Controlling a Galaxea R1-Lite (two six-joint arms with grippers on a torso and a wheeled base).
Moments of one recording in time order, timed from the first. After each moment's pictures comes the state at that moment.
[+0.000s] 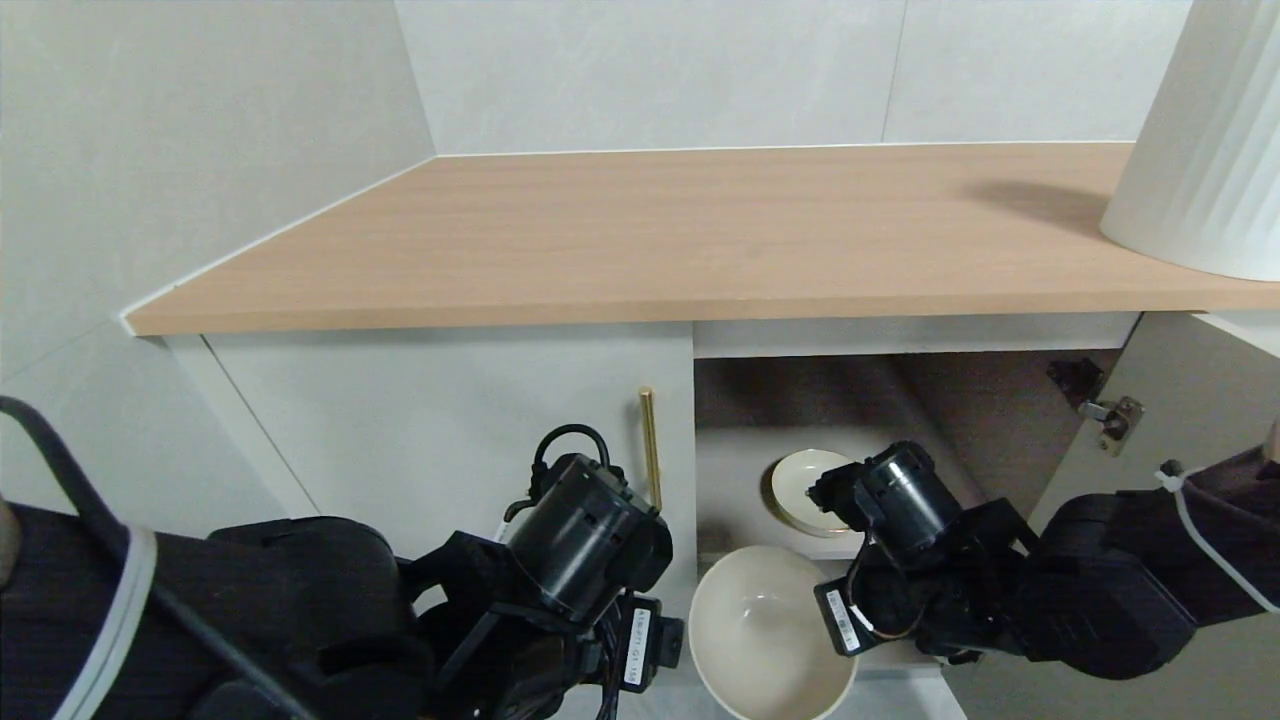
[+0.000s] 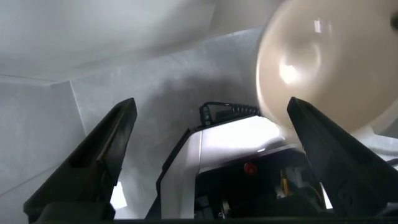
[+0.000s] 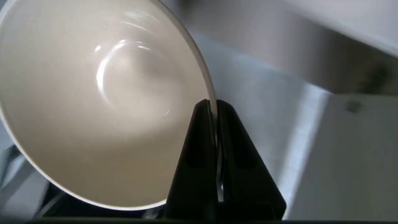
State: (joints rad) left arm -0.87 1.80 -0.90 0.06 0.34 -0.56; right arm 0.70 1.92 -0.87 -0.12 -0.23 0.26
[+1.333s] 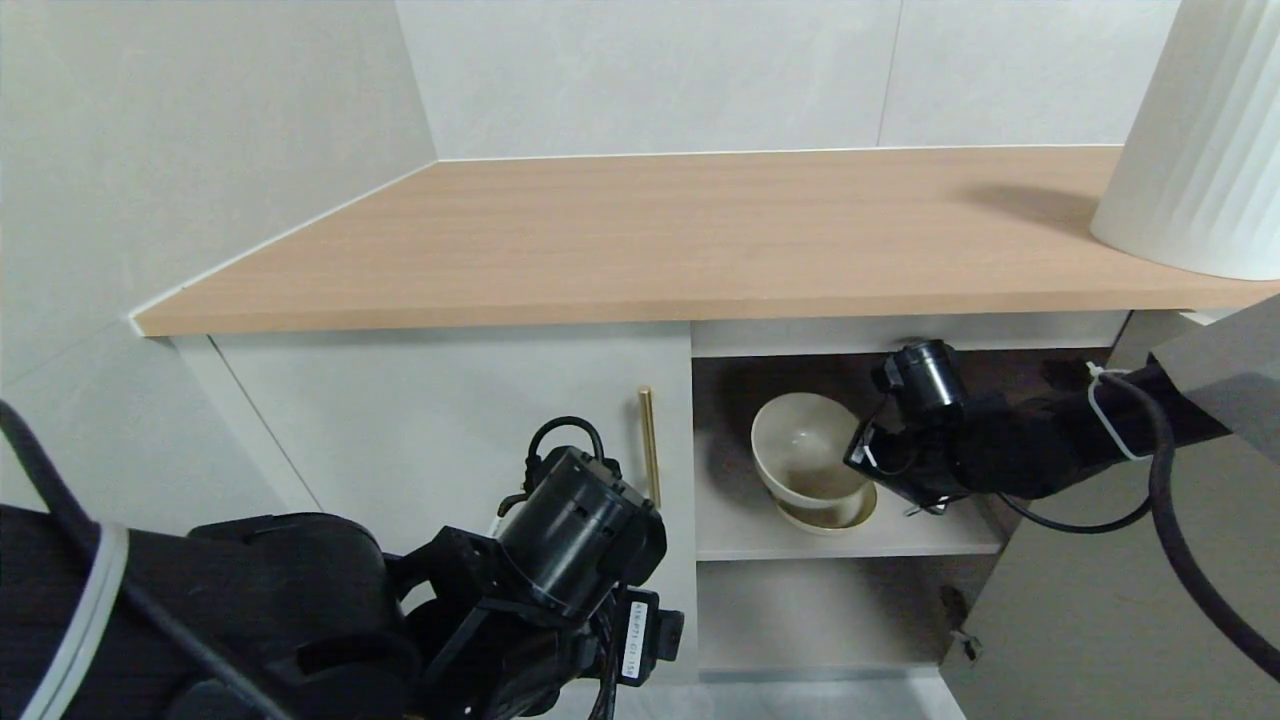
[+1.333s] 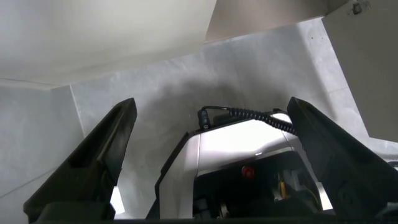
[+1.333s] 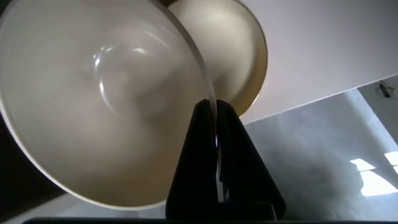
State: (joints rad) left arm -0.87 1.78 -0.90 0.06 0.35 -0.56; right arm 0.37 2.14 -1.25 -0.12 -0.23 0.81
